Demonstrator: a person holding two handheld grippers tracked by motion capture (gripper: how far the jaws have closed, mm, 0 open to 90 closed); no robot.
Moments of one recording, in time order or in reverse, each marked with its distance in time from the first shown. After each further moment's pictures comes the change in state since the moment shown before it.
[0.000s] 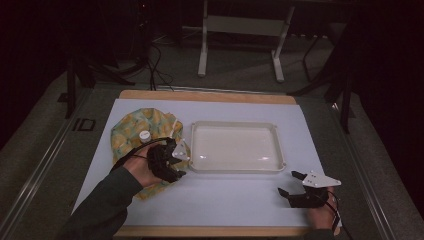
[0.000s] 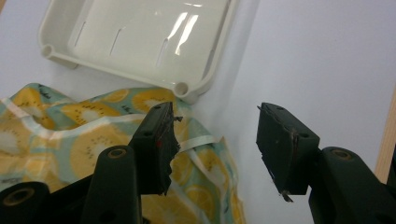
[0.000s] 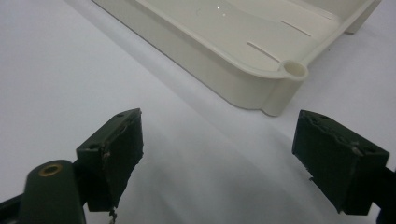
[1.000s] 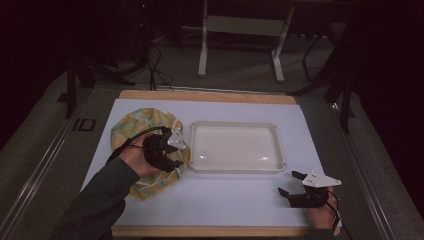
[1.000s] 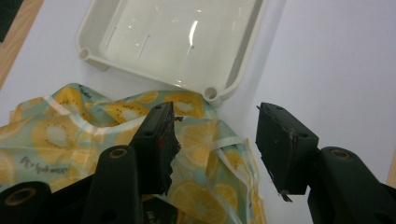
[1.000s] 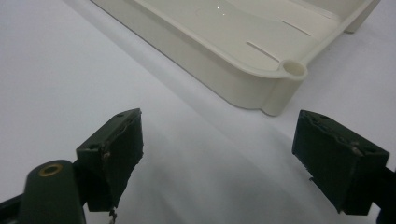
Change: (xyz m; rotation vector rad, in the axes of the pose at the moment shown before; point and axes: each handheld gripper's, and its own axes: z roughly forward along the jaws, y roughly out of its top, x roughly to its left) left arm 0.021 0.002 -0.015 -0.022 0.026 -0.034; right arm -0.001 0.000 0.000 0.002 0.000 0.000
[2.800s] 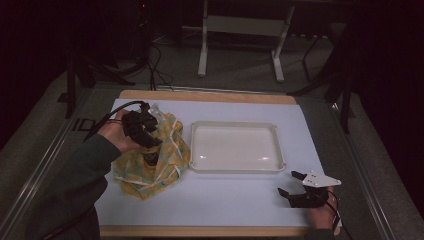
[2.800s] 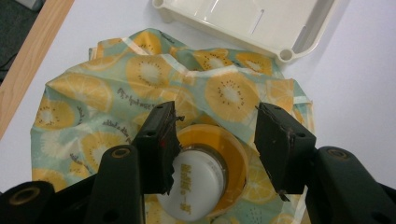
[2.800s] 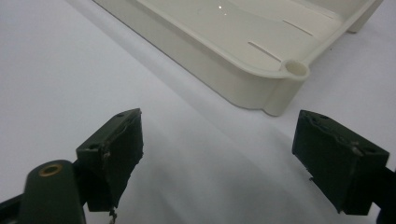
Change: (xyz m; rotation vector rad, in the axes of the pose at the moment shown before) left arm 0.067 -0.020 -0.028 0.110 0.023 -0.127; right arm 0.000 0.000 0.000 0.002 0.006 0.002
